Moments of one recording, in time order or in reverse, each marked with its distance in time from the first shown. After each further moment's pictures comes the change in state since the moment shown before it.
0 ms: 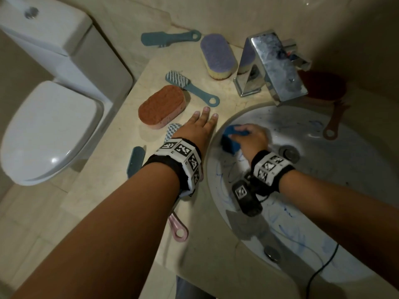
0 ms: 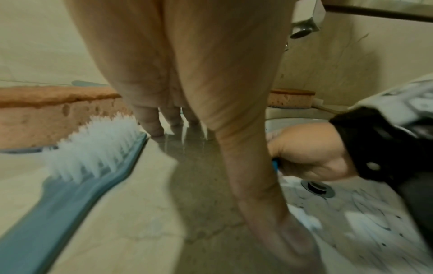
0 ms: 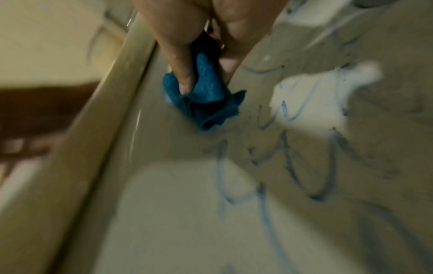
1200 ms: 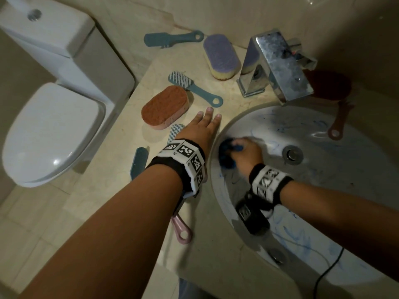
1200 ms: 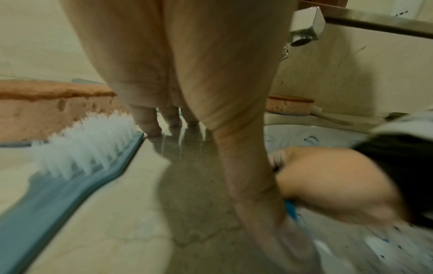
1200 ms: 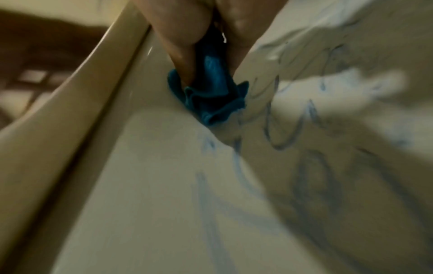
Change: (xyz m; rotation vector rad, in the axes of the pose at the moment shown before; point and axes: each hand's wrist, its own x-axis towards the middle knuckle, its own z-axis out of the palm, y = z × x) left_hand -0.004 0.001 -0.001 -0.037 0.022 0.011; right_hand -0.031 0.008 0.009 -0.108 -0.076 0.020
